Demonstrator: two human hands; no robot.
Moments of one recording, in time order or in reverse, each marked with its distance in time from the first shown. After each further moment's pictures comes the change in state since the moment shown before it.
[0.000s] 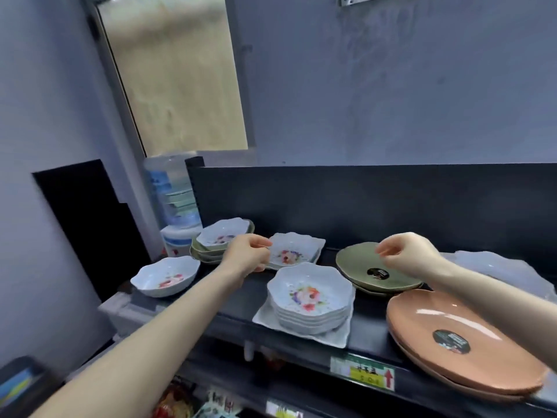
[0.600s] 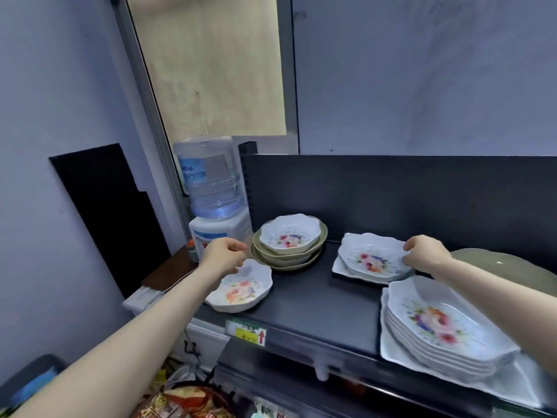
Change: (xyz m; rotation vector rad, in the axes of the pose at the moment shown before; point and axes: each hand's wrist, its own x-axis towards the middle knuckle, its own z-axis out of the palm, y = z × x) left_hand 0.118 -0.124 -0.200 0.167 0.125 -0.085; right_hand 0.103 -0.092 0.162 -0.192 0.018 0.278
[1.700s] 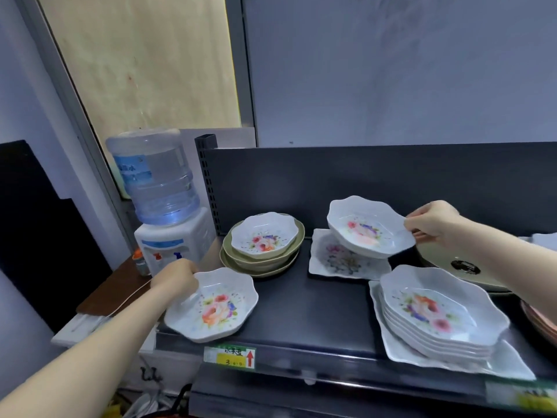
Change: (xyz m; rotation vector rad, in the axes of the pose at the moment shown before) left_hand 0.081 -0.056 -0.010 0.755 -0.214 0.062; right_hand -0.002 -0.012 -0.053 0.504 0.133 0.323
